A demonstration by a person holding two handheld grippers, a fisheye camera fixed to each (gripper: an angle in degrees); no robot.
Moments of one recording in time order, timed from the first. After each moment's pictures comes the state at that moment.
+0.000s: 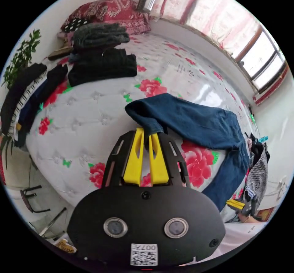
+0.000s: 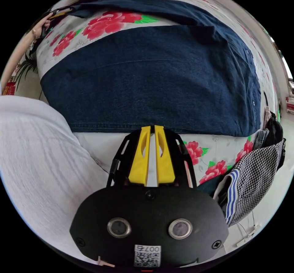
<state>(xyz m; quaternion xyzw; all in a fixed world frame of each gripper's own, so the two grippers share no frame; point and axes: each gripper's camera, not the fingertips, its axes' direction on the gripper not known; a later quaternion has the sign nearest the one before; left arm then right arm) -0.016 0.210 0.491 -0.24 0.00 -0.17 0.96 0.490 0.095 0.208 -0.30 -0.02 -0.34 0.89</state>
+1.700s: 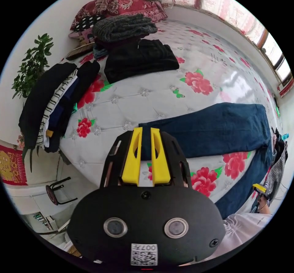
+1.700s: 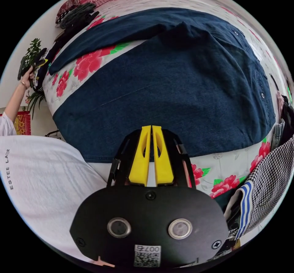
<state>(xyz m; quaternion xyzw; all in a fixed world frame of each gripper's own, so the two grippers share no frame) -0.091 0.179 0.548 -0.37 -0.07 -0.16 0.91 0.574 -0.009 0.191 -0.30 -0.10 -0.26 0.91</state>
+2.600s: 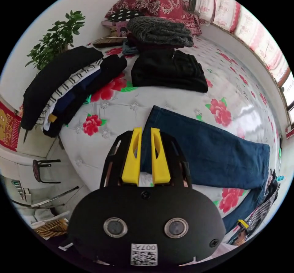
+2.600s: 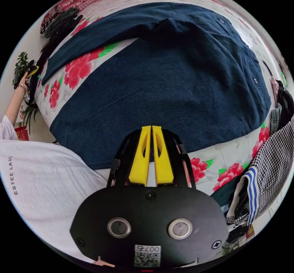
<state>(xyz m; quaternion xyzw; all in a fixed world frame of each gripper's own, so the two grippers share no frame) -0.218 0.201 0.492 -0.30 -0.13 -0.29 0.90 0.619 -0.064 0.113 -0.30 -0.09 -0.18 0.93</state>
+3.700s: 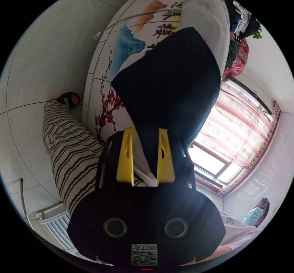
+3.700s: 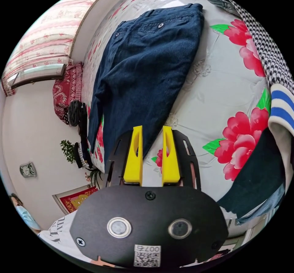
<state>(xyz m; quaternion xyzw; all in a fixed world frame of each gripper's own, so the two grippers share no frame) -0.168 0.666 0.196 -0.15 0.25 -0.77 0.57 0.978 -0.185 -0.001 -0.24 -0.31 0.18 0.90</state>
